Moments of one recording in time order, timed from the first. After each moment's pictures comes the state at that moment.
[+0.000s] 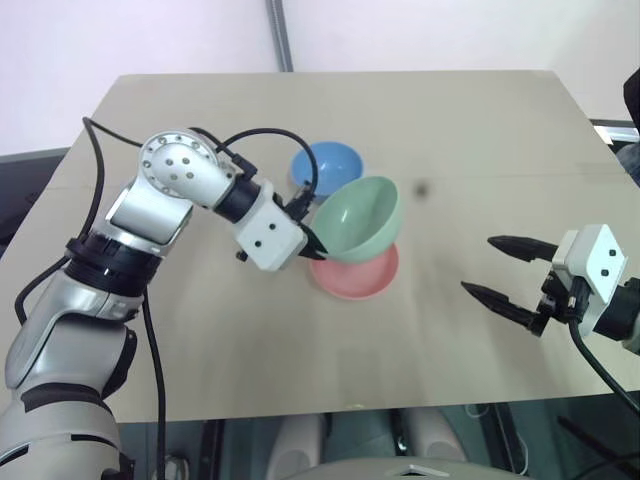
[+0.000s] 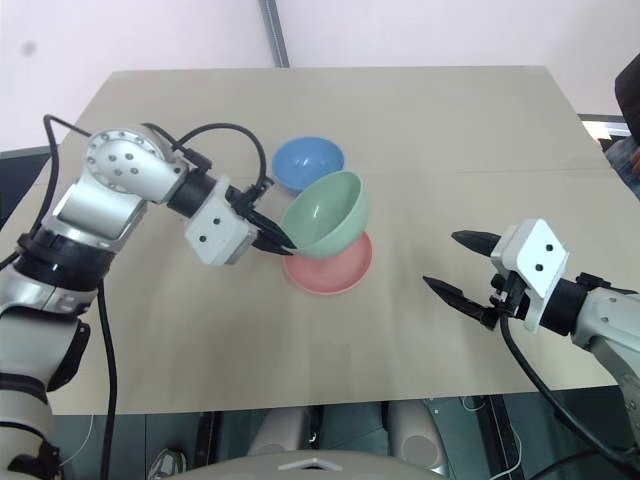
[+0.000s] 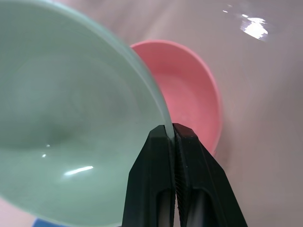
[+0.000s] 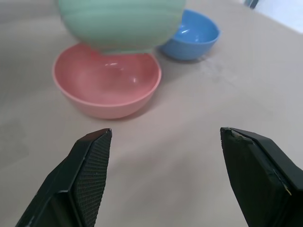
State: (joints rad) left arm -0.99 0.91 -0.50 0.15 -0.20 -0.47 -1.61; right arm 0.11 -0.79 -0.44 -0.88 0.62 0.75 0.75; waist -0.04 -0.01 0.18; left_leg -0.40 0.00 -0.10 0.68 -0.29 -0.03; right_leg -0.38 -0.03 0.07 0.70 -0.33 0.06
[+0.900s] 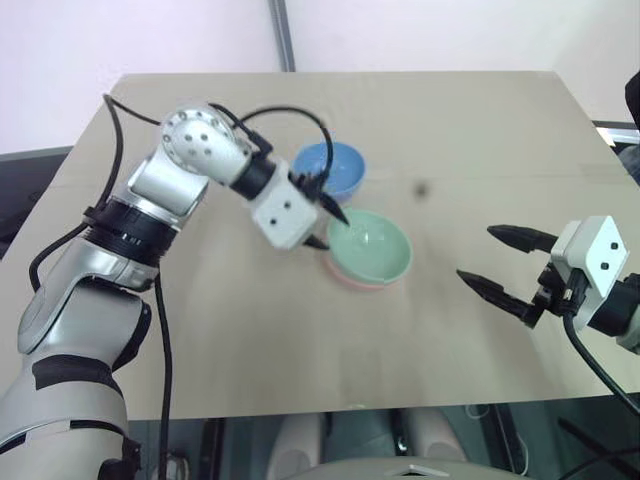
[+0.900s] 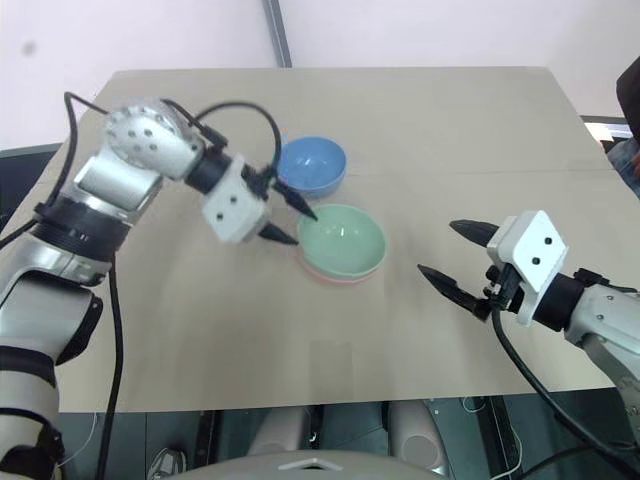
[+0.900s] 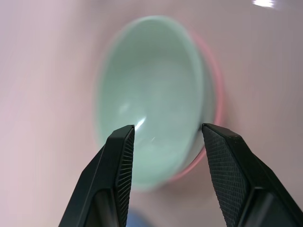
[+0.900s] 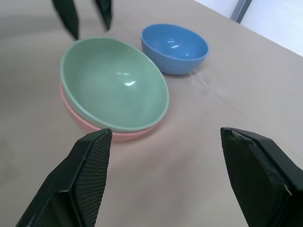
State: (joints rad) left arm -1.12 0.83 -0.49 0.30 -0.19 -0.40 -1.49; right arm 0.03 -0.81 -0.37 -0.89 0.67 0.76 0.63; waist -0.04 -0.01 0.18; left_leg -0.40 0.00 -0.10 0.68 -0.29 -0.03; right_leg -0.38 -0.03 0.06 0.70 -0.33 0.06
